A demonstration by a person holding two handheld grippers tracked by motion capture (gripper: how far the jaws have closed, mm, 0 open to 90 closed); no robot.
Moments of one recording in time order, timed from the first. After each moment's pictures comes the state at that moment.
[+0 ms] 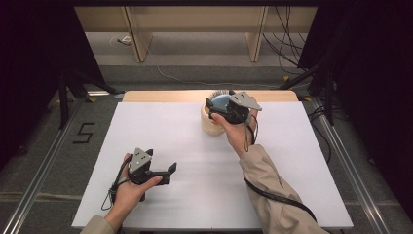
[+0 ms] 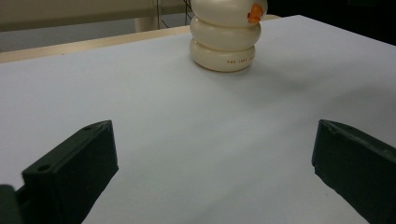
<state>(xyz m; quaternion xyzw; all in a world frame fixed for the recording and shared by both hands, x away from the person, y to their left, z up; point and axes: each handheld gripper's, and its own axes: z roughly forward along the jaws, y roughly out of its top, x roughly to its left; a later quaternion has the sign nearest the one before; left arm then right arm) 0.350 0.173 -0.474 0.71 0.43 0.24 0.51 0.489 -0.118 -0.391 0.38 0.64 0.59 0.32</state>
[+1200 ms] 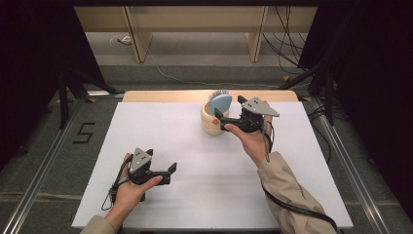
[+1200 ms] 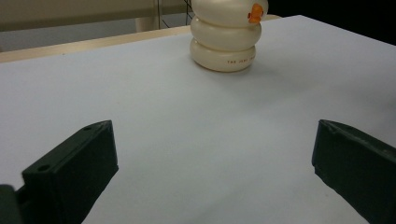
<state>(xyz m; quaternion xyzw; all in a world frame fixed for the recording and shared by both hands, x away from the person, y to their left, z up) 0.350 0.172 -0.474 0.71 0.43 0.24 0.51 0.455 -0.153 -0.380 0.34 0.67 0.59 0.30</state>
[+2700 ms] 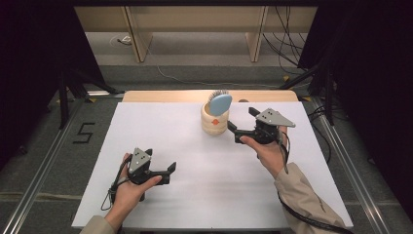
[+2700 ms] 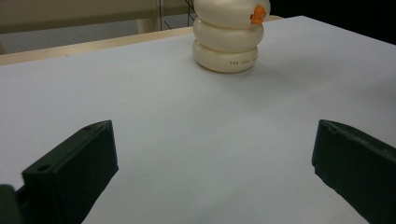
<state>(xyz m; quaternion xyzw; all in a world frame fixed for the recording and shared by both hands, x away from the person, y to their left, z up) 0.349 0.174 -0.473 0.71 0.43 0.24 0.51 0.430 -0.191 -0.393 0.34 0.69 0.57 0.28</state>
